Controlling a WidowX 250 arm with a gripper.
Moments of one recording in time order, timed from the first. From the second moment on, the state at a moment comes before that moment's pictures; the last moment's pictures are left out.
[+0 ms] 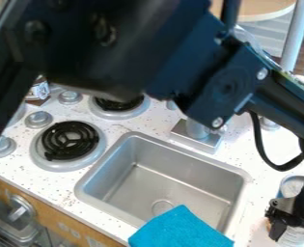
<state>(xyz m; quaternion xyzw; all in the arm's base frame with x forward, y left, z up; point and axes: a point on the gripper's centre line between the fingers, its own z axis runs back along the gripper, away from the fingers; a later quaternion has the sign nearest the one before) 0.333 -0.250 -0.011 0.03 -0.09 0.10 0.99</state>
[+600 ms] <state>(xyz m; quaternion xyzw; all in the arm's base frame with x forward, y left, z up) 0.367 -0.247 -0.010 0.03 -0.09 0.12 0.99</state>
